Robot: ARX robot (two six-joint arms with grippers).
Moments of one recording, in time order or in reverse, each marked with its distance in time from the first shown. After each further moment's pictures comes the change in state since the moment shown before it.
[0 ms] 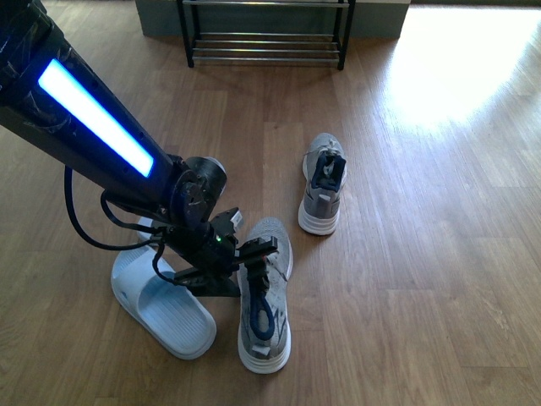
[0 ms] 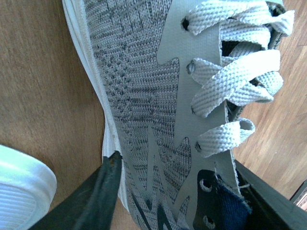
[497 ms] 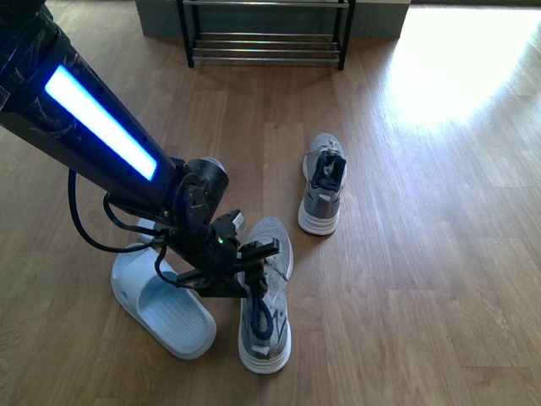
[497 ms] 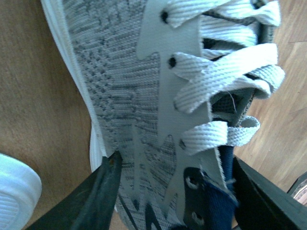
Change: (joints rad) left arm -0.010 0.021 0.023 -0.004 -0.011 0.006; right arm 0.000 0.000 0.000 0.000 0.000 0.000
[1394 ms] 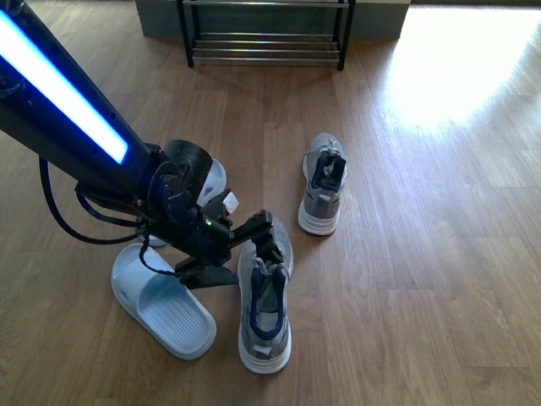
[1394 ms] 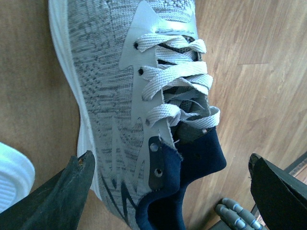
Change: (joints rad) left arm 0.029 -0.119 -0.164 0.187 0.129 -0.104; right arm 0.000 0.000 0.000 0.000 0.000 0.000
